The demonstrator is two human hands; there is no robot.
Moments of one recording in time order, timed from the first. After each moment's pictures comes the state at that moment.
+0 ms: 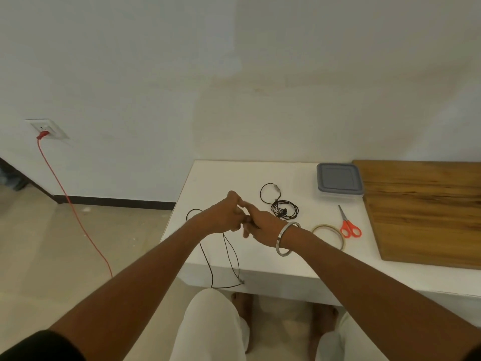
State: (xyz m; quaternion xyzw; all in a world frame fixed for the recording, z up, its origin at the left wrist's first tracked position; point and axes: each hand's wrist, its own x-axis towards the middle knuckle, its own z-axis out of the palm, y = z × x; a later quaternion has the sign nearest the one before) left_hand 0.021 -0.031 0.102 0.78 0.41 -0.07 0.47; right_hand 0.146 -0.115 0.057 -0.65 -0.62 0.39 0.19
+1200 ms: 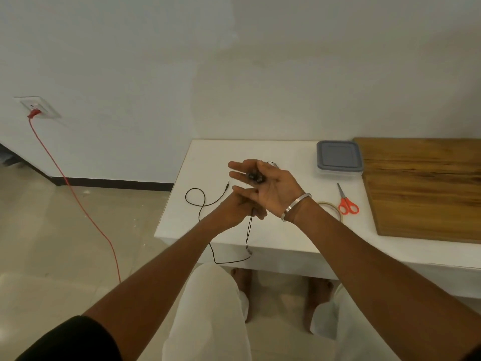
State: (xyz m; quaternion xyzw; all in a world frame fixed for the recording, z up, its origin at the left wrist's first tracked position) left_hand 0.025 -0.070 0.070 0.76 0.35 0.07 0.55; right_hand 0.146 -0.128 0.097 -0.27 -0.23 0.69 0.64
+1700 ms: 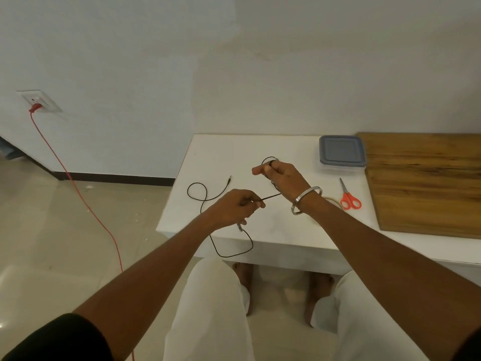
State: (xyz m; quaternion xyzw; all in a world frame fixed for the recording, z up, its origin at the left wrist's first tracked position) left_hand 0.009 -0.066 0.065 0.80 0.35 0.01 0.49; right_hand 0.176 -0.126 0.070 -0.66 -0.47 0.36 0.47
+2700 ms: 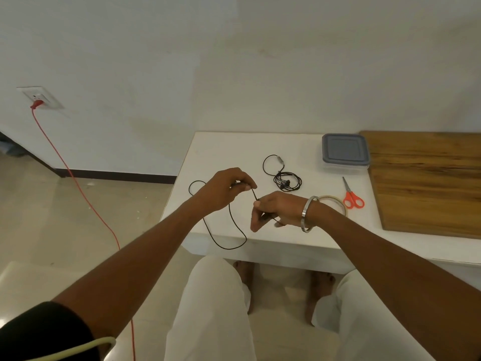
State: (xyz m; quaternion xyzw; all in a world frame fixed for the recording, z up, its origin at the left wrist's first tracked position) left_hand 0.001 -0.030 0.072 0.88 0.29 0.10 0.36; right_hand 0.161 -0.149 0.066 -0.57 -0.48 0.62 0.23
